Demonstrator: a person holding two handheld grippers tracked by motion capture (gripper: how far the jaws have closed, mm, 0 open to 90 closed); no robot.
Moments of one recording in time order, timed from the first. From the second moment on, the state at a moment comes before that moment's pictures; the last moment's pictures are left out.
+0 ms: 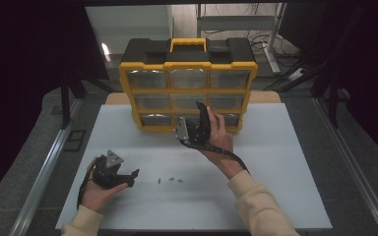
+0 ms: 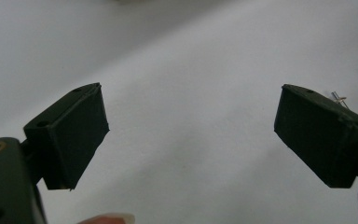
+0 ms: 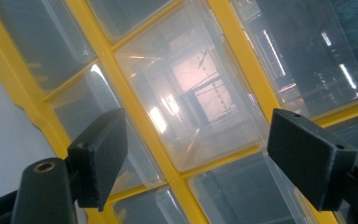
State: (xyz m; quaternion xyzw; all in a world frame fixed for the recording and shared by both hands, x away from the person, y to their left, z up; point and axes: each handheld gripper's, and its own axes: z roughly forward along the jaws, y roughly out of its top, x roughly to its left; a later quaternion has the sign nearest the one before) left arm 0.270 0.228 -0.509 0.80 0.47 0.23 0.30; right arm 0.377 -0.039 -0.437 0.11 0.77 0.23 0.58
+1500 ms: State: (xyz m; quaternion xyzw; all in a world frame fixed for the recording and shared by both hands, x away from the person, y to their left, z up) left arm 0.270 0.229 -0.510 0.80 0.47 0.23 0.30; right arm 0.411 -0.032 -0.433 0.10 0.77 0.21 0.59
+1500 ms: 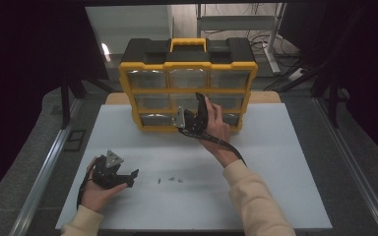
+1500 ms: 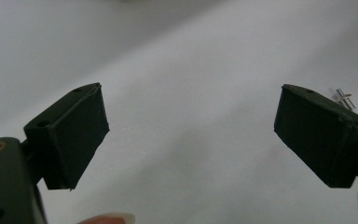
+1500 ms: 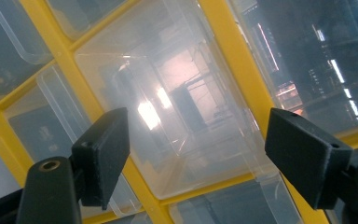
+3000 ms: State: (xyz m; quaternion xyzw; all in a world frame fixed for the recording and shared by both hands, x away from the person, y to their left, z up) left arm 0.270 0.229 -0.511 0.80 0.47 0.23 0.30; right arm 0.416 -0.036 -0.433 0.10 0.76 0.19 0.62
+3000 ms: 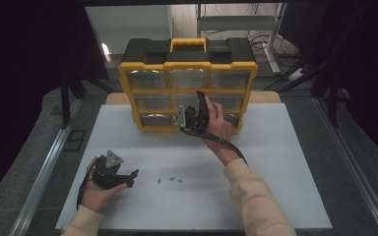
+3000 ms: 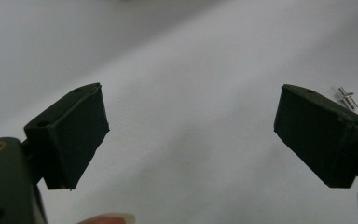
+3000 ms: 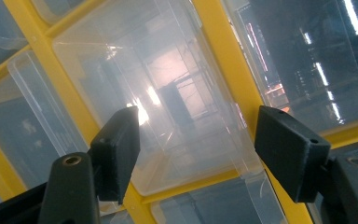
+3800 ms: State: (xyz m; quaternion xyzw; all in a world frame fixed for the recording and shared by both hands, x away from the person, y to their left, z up) left arm 0.270 0.230 -0.511 0.80 0.47 0.23 0.30; right arm 0.416 -0.036 -0.432 0.08 0.73 0.18 0.65
